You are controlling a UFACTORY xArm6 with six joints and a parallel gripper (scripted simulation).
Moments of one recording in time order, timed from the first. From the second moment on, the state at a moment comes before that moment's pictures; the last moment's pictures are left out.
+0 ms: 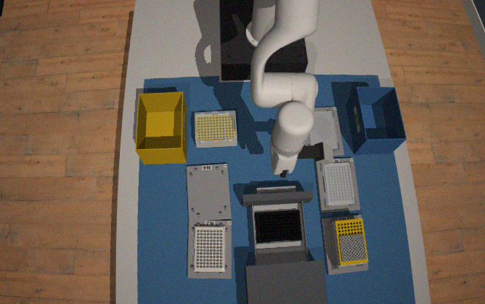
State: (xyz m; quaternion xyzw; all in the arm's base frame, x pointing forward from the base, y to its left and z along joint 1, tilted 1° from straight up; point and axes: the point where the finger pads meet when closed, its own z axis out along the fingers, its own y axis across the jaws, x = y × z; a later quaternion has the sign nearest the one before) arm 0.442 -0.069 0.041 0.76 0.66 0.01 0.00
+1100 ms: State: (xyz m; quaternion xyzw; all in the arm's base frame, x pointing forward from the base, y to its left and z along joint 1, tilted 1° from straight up) arm 0.443 -0.069 -0.002 0.76 0.66 0.01 0.00
